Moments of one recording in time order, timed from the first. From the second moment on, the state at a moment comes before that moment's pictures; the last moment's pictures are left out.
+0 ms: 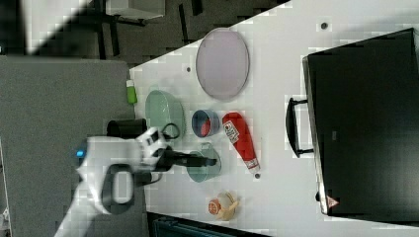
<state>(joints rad) 0.02 -0.09 0.05 -2.41 0.02 0.56 -0.58</state>
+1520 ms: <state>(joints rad) 0.03 0.37 0.06 -2.47 0.00 1.18 -0.84</state>
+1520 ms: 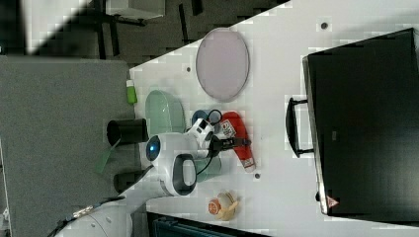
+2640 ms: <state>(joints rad) 0.03 -0.07 0.03 -1.91 0.10 0.20 -0.83</state>
